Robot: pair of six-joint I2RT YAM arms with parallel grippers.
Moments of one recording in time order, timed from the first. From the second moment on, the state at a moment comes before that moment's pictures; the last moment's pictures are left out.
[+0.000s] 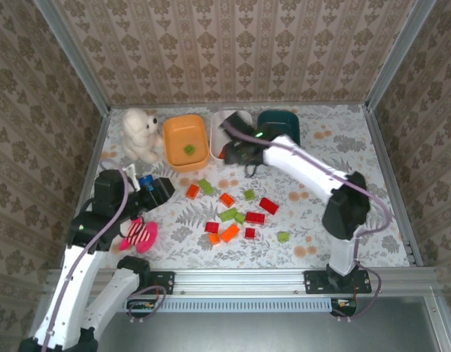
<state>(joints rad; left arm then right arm) -0.35 0.69 0.92 -0.87 0.27 -0.70 0.63 1.85 1.76 -0.97 0.22 0.65</state>
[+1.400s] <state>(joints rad) -0.64 0.97 1.00 -0.69 0.13 -0.69 0.27 2.33 2.06 -1.07 -0.04 0.55</state>
